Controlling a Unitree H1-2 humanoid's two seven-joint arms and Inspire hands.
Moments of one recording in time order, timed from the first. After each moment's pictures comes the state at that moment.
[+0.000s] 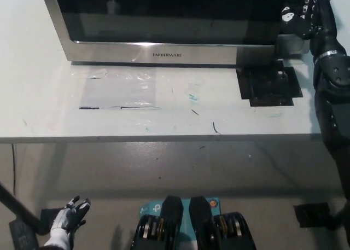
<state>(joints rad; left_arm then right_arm) -0.29 0.16 0.17 0.83 -0.09 0.02 0.02 -0.90 -0.22 -0.04 0.63 0.03 0.06 -0.12</state>
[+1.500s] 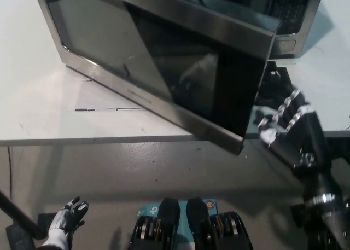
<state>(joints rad) -0.29 0.16 0.18 0.84 -0.09 0.03 0.02 -0.16 -0.03 0.12 -0.42 0.14 0.31 -0.06</state>
